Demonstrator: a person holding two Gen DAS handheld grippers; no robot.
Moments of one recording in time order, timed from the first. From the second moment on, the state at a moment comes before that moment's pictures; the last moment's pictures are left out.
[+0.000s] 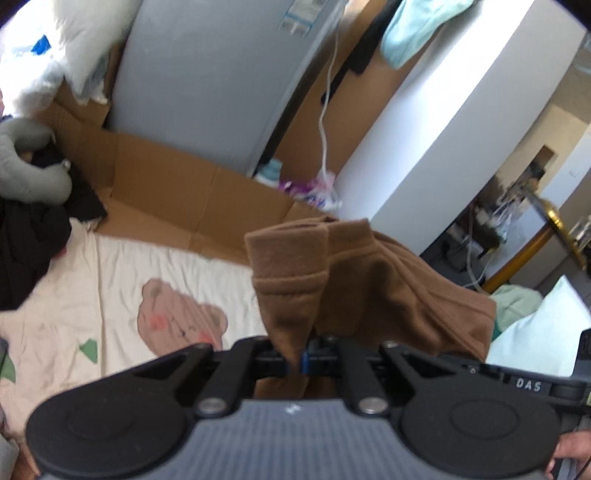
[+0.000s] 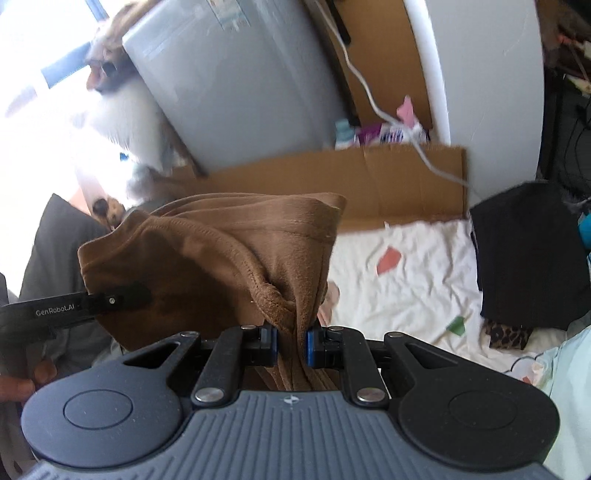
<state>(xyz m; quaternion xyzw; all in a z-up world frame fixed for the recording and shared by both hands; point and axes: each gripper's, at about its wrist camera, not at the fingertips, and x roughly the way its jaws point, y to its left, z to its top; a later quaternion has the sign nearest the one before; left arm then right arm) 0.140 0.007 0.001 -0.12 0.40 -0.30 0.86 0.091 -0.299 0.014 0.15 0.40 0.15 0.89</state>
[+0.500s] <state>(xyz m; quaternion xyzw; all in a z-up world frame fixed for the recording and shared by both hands) 0.098 0.030 0.041 -0.10 0.32 -0.32 0.89 0.038 -0.277 0.051 0.12 0.34 0.17 0.92</state>
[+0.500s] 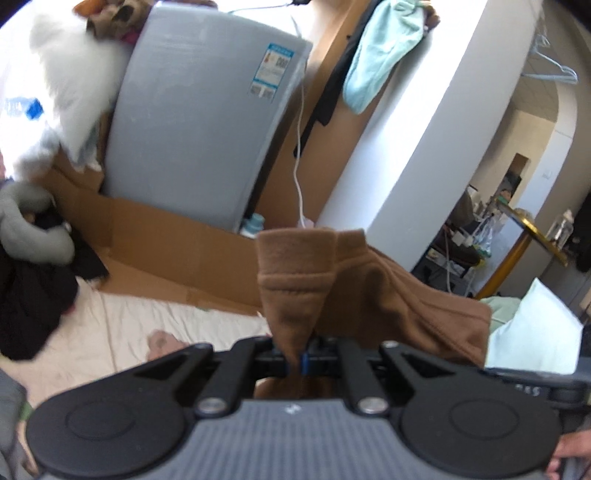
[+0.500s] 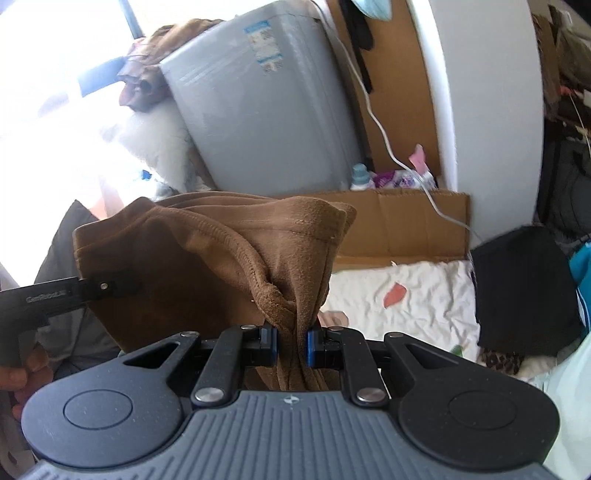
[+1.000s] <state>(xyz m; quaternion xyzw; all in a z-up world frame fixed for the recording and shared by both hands) 0.093 0.009 0.039 -0.07 0.31 -0.32 0.89 0.026 -0.273 0.060 0.08 0.33 0.15 0.93</state>
